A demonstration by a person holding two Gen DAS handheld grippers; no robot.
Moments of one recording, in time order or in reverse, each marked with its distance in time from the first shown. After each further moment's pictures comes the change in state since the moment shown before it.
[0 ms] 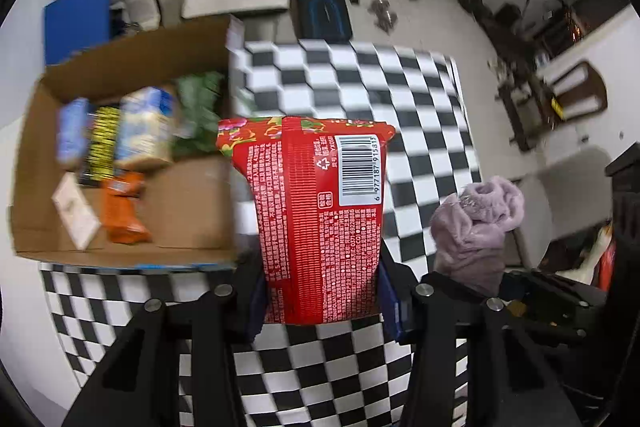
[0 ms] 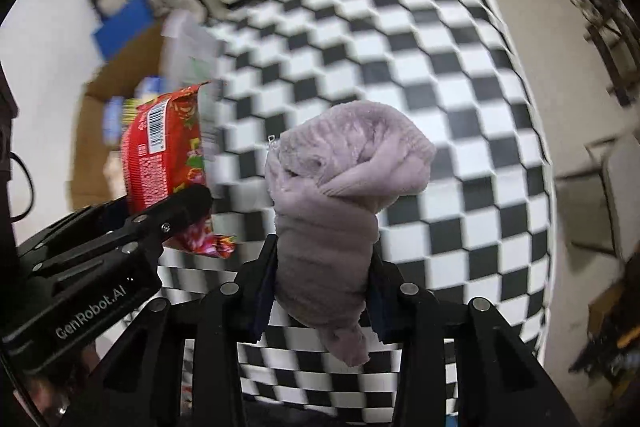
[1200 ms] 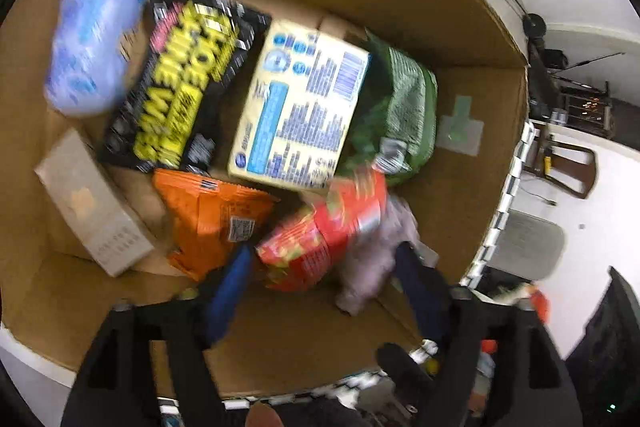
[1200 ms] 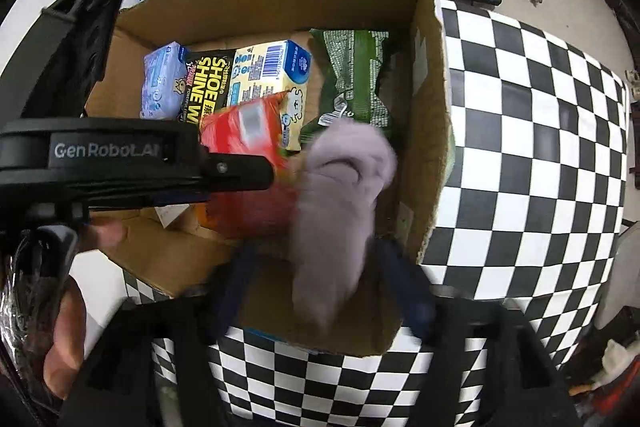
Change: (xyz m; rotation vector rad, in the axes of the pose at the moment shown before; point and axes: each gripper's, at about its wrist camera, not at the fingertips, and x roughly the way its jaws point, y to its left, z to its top) left arm 0.087 0.213 0.093 -0.385 0.383 -0.183; right arm 0.138 0.201 0.096 -0.191 0.186 -0.098
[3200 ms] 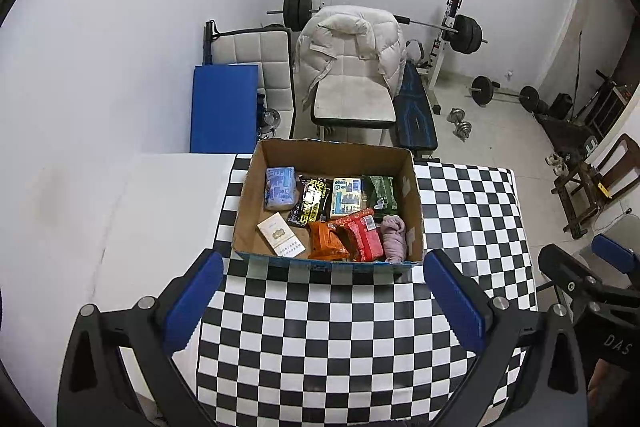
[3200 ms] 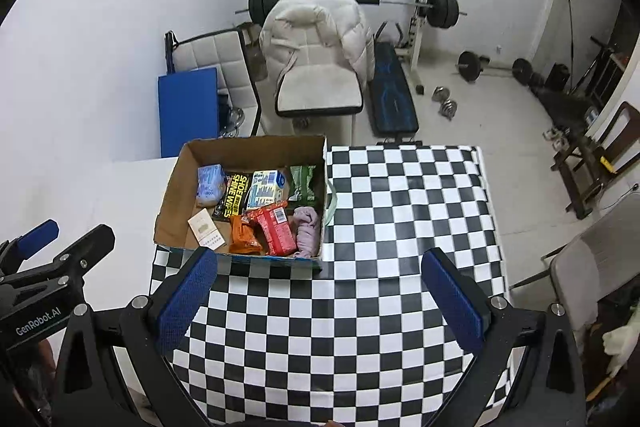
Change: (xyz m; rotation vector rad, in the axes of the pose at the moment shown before) left arm -0.227 -0.057 -0.329 0.258 -0.823 0.358; right arm -0.280 0.030 -0.226 0.054 -0.600 -0.172
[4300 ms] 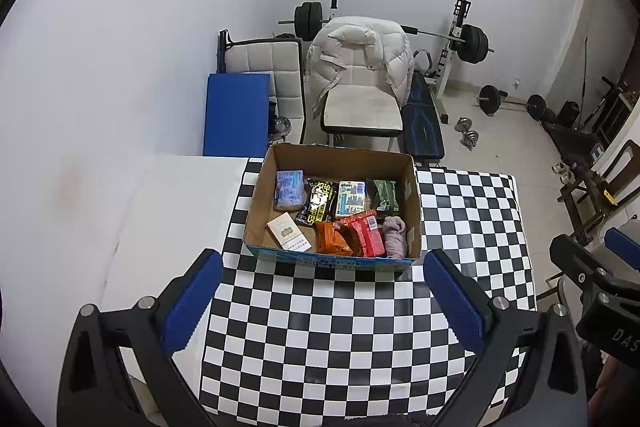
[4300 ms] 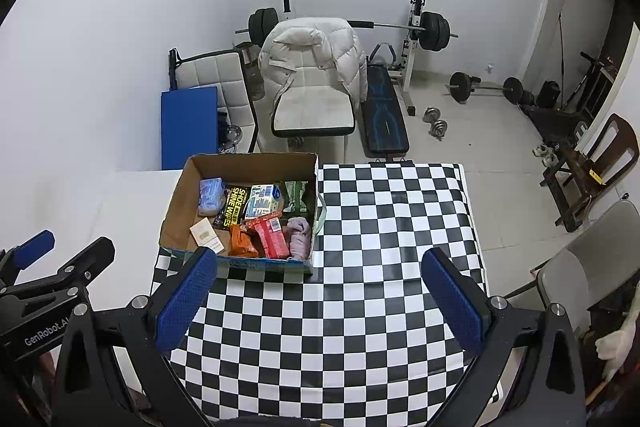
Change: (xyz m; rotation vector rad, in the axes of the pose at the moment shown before) left arm -0.028 -0.006 -0.014 -0.007 -0.023 0.034; right arm -0.054 -0.009 -0.009 -0.025 -0.064 -0.019
